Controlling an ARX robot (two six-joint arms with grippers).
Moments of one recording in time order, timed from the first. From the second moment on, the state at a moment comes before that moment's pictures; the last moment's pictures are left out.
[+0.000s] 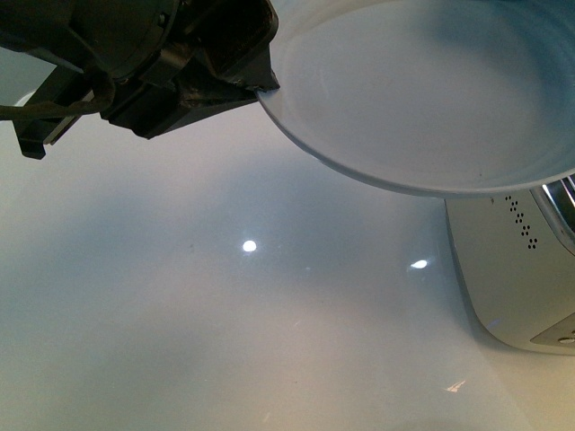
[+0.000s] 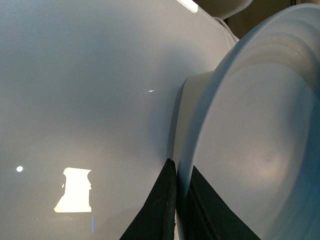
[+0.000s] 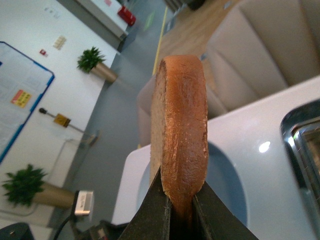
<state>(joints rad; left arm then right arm) -0.55 1.50 0.88 -0.07 0.13 -0.85 0.19 0.70 0.77 -0.19 -0.01 0.61</state>
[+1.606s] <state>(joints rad) -0.55 1.50 0.88 -0.07 0.13 -0.85 0.09 1.23 0.66 -0.06 0.15 -0.07</state>
